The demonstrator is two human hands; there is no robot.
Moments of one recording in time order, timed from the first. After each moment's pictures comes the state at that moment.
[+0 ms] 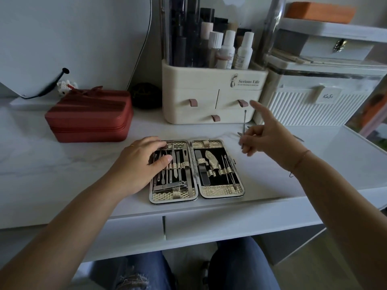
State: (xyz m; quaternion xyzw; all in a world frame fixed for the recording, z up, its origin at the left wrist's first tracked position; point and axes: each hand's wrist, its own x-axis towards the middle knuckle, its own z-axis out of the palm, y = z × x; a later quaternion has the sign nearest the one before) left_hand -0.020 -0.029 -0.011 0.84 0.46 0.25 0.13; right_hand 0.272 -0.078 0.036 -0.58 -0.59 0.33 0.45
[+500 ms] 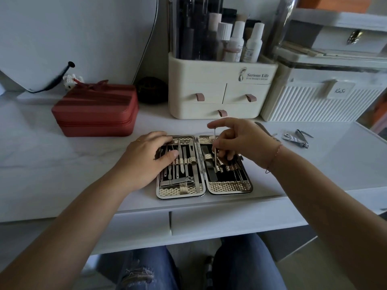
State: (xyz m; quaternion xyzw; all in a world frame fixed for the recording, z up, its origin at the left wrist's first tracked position) left_hand -0.022 -0.027 -0.012 0.84 0.47 0.25 0.13; right_hand 0.218 -0.058 0.028 -0.57 -0.64 0.38 0.34
